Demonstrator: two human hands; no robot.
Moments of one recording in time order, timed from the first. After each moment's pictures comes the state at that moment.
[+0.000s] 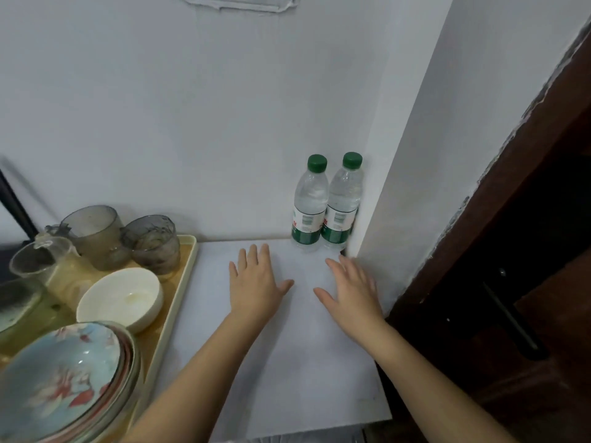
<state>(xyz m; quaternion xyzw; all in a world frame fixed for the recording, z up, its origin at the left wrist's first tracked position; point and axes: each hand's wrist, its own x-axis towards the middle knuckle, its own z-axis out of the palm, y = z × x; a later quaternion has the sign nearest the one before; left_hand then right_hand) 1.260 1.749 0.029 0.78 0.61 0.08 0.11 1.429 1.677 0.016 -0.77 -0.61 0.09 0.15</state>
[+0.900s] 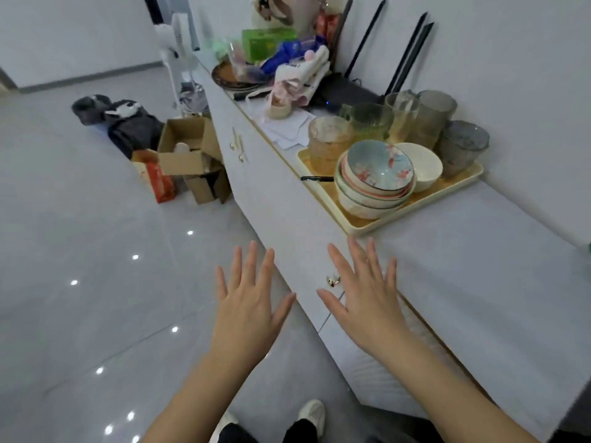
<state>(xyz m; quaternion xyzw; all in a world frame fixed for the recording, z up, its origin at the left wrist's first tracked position) 1.093 1.383 -0.007 0.42 0.90 0.09 0.02 1.220 1.532 0.014 -0.30 -0.95 0.10 -0.05</state>
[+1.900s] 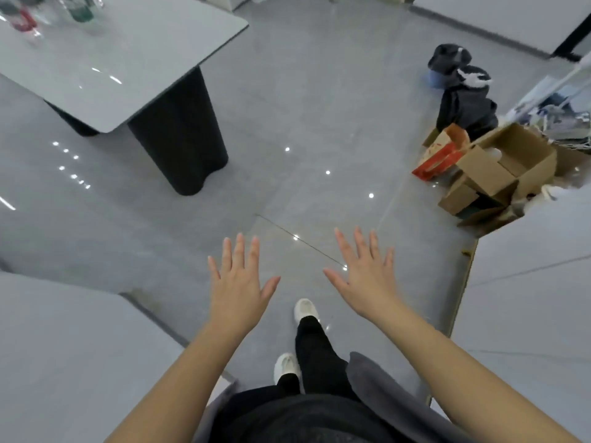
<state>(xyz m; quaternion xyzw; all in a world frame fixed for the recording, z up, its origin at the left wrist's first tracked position) 1.026 0.951 -0.081 -0.17 0.98 0.11 0.09 0.932 1.157 -0.066 0.19 -0.96 0.05 -0.20</state>
